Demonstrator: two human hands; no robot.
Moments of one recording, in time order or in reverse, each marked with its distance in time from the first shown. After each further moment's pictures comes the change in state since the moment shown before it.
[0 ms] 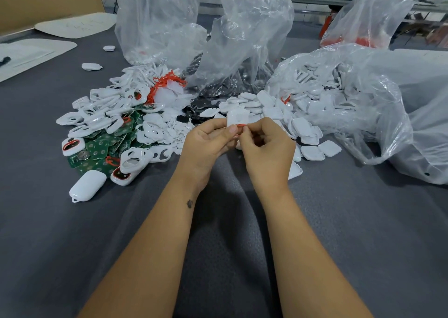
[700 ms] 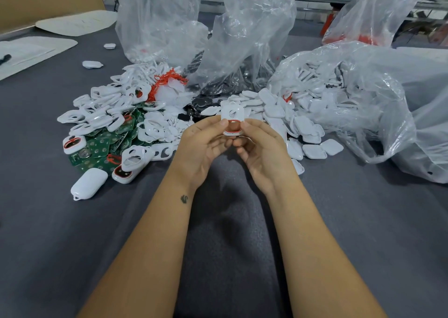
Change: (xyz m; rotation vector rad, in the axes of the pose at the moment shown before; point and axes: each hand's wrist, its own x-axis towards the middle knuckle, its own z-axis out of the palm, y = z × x) left_hand 0.000 0.012 -0.007 -0.090 -0.023 -0.089; right_hand 0.009 -0.016 -0.009 0.871 -0.353 0.655
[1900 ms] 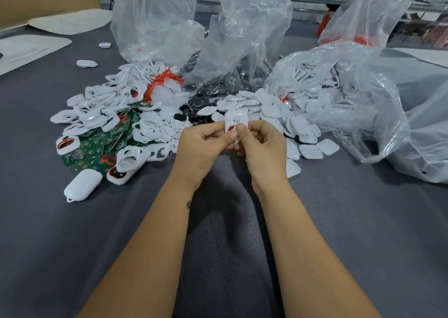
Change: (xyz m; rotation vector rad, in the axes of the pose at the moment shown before) left_hand 0.000 -0.013 0.000 0.290 -0.033 0.231; right_hand 0.005 0.013 -0.001 -0.406 0.272 -0.248
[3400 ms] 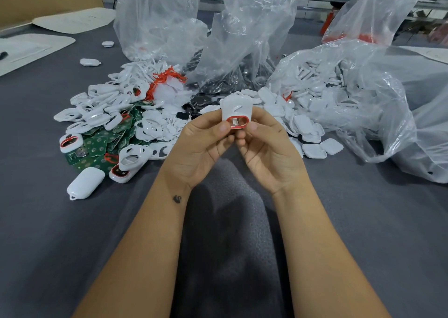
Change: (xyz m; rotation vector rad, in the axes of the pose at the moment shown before) left_hand -0.002 0.016 -0.008 -0.453 -0.265 -0.085; right_hand -0.002 -0.023 -0.012 0.644 -0.501 0.196
